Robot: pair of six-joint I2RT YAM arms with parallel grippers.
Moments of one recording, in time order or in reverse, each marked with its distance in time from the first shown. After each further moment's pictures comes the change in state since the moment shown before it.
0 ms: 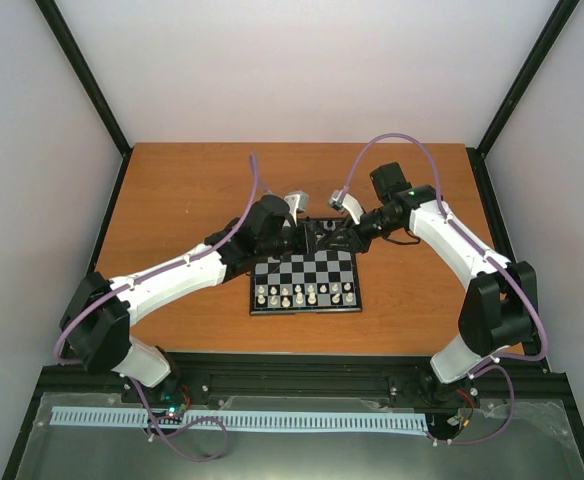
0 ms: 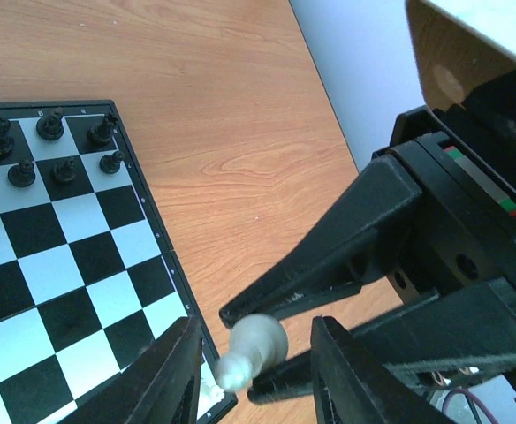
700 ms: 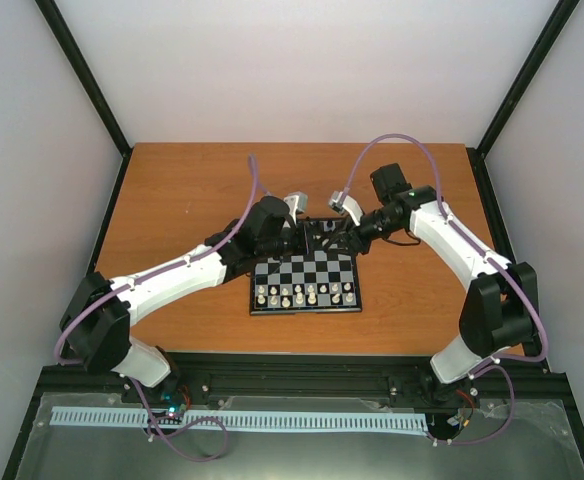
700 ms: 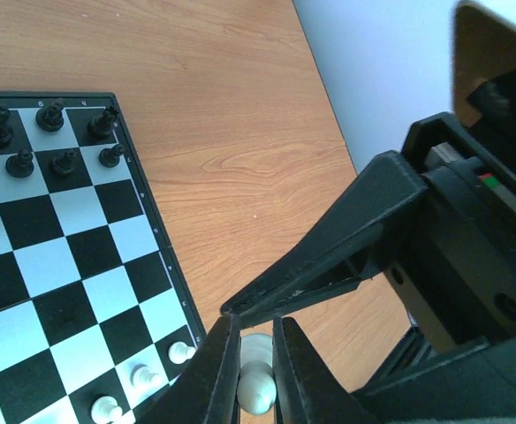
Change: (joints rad) left arm 0.001 0.000 -0.013 0.021 -0.003 -0.040; right arm 0.001 -0.002 -0.005 -0.007 -0.048 -0.019
